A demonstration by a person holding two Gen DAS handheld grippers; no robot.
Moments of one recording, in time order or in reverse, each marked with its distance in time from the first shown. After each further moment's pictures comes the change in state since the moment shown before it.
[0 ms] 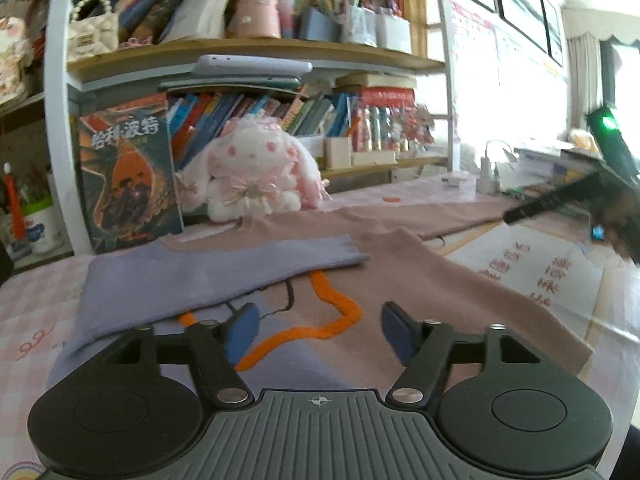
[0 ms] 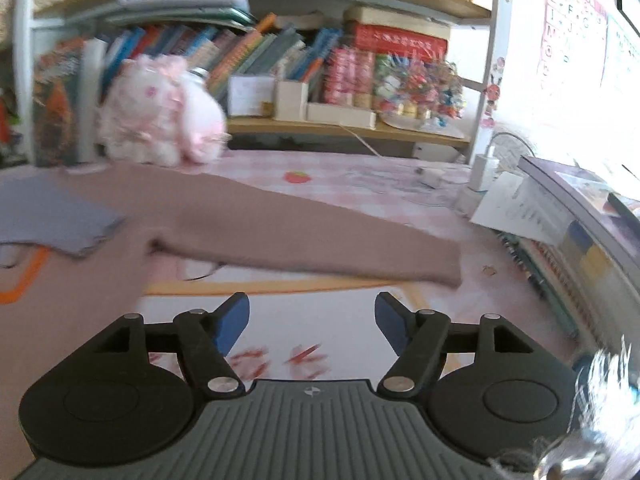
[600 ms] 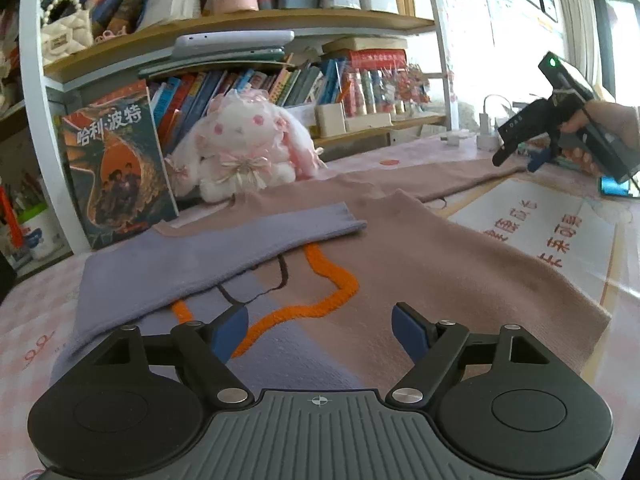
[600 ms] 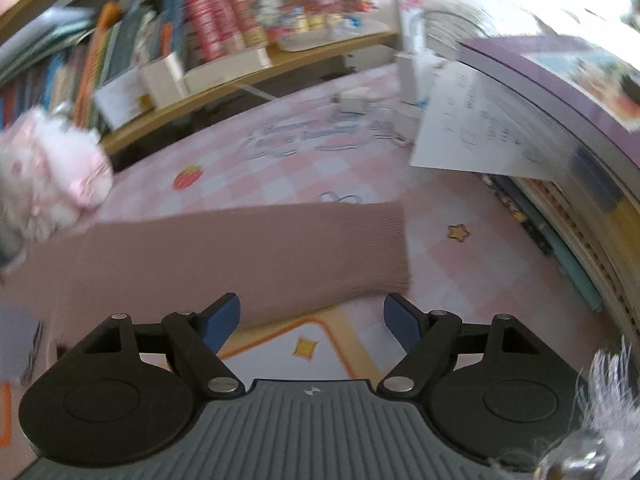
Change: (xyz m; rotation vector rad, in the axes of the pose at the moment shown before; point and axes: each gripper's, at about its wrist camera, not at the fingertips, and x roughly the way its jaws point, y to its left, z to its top) left arm 0.012 -0.009 -0.002 0.048 0.078 0.019; right arm 0.078 -0.100 0.037 0.407 0.227 0.003
